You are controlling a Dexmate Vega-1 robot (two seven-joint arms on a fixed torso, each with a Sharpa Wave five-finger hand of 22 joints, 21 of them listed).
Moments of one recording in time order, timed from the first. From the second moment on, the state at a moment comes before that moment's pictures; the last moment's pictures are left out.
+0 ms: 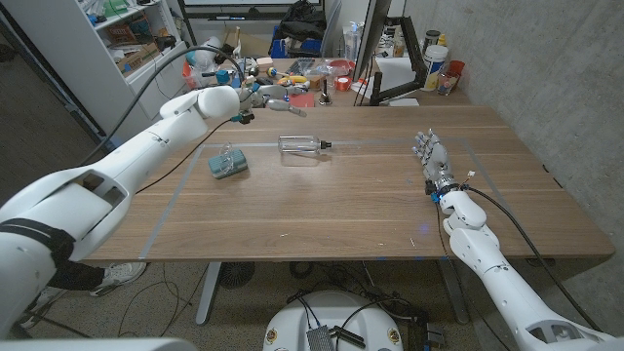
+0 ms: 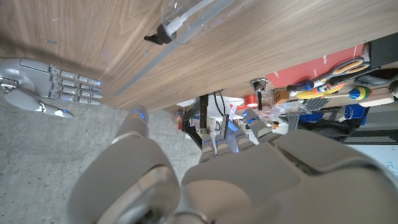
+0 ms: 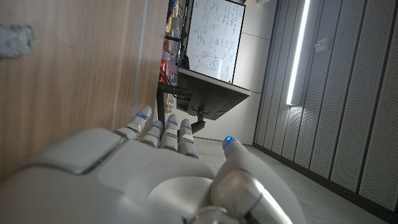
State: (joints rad) left arm 0.23 0.66 0.71 -1.23 0.34 -0.19 -0.39; left_hand 0.48 -0.09 0.38 -0.14 0.25 -0.07 -0.08 0.22 0.18 -0.12 -0.15 0.19 0.18 -0.17 -0.03 0.20 0.17 -0.14 -0.04 0.61 0.18; right arm -0.96 -0.29 -0.10 -1.28 0.53 0.30 0.11; right_hand 0.10 0.11 0.30 0.12 0.20 0.13 0.05 0.19 0.18 0.12 0.04 0.20 0.18 -0.04 -0.03 0.18 0.17 -0.09 -0.03 0.49 0.18
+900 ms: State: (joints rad) left arm 0.19 0.67 0.75 -1.24 0.39 -0.16 -0.48; left_hand 0.53 -0.06 0.38 -0.14 0.26 -0.09 -0.09 0.22 0.18 -0.11 -0.15 0.18 0.18 -0.17 -0.03 0.20 0.17 -0.14 -0.03 0.60 0.18; right arm -0.96 -0.30 -0.10 -1.29 0.53 0.30 0.11; right_hand 0.10 0.11 0.30 0.12 0.20 0.13 0.05 0.19 0.18 0.12 0.04 0.20 0.18 -0.03 -0.02 0.18 0.17 -0.08 -0.04 0.49 0.18
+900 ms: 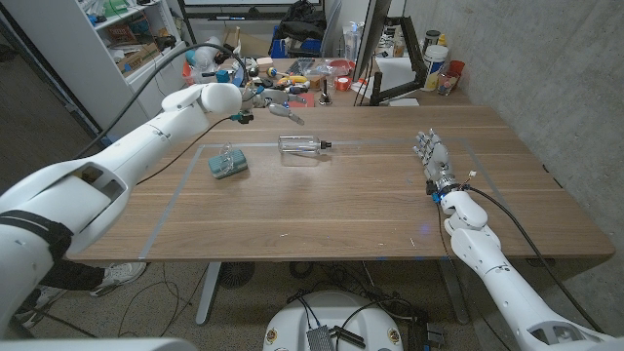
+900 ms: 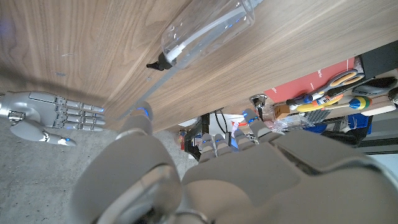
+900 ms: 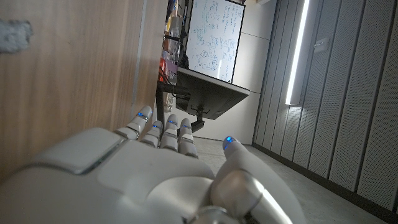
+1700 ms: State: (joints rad) left arm 0.16 0.65 0.81 -1.23 0.47 -0.14 -0.49; left_hand 0.61 -0.06 0.37 -0.15 0.28 -0.10 -0.09 0.21 0.18 -0.11 -0.15 0.18 0.18 -0.17 -0.03 0.20 0.17 -0.12 -0.04 0.59 0.18; right arm -0.96 -0.30 -0.09 -1.26 0.54 0.31 0.11; right_hand 0.10 0.11 0.30 0.12 0.20 0.13 0.05 0.19 0.18 0.12 0.04 0.20 0.18 -0.03 -0.02 0.18 0.17 -0.08 -0.04 0.48 0.18
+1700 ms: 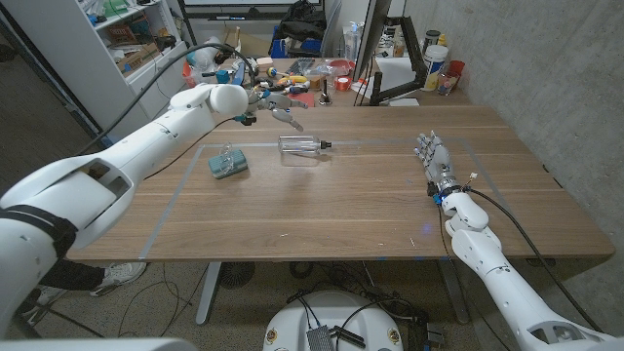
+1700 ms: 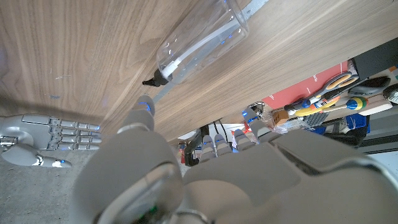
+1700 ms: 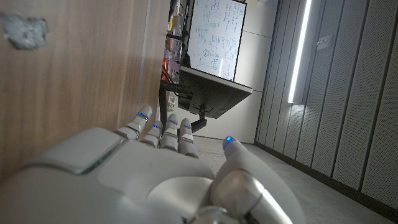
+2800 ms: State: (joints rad) left arm 0.14 0.63 0.85 -1.18 0.52 -0.16 -0.47; left_hand 0.68 -0.08 0.30 -0.13 0.29 -0.14 -0.08 0.19 0.18 -0.14 -0.13 0.17 0.18 -0.16 -0.04 0.18 0.17 -0.15 -0.04 0.49 0.17; right arm -0.95 -0.28 -0.09 -1.24 0.53 0.32 0.10; right_hand 0.10 0.11 0.30 0.12 0.20 0.14 0.05 0.19 0.18 0.13 0.05 0.21 0.18 -0.02 -0.01 0.18 0.17 -0.06 -0.04 0.47 0.18
